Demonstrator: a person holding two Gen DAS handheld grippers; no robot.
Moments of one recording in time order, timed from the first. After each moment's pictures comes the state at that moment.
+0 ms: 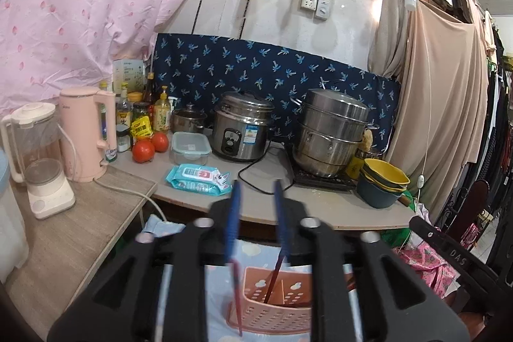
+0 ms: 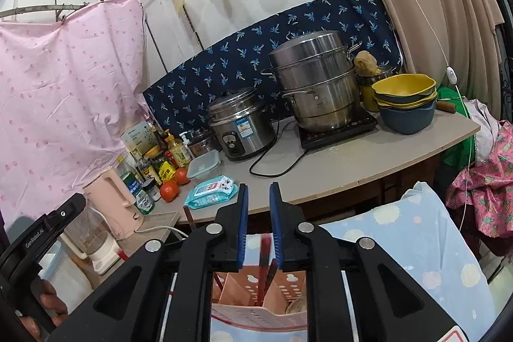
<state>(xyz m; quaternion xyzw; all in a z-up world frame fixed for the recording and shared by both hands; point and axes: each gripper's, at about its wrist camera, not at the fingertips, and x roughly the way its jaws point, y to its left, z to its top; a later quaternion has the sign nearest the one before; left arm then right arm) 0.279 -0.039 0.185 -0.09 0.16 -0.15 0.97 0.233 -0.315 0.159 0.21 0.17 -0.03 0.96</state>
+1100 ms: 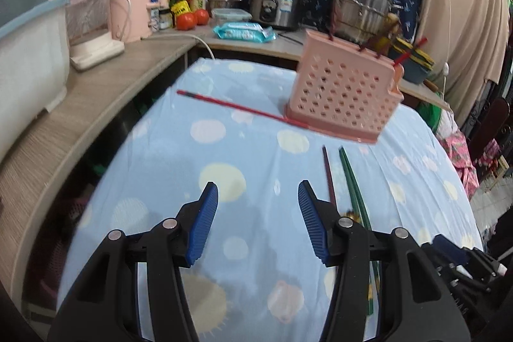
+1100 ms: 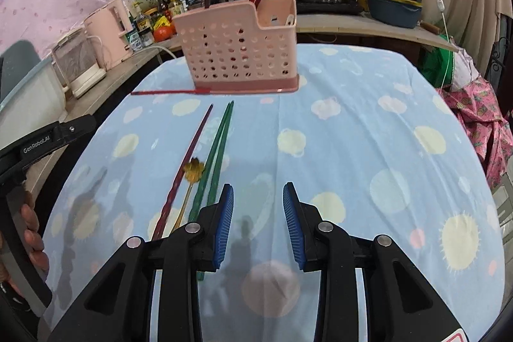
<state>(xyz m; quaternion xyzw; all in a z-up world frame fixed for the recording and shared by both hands) 0.142 0.006 -0.010 -0.03 0.36 -0.11 0.93 0.056 -0.224 -0.032 0.10 0.38 -0.02 0.92</state>
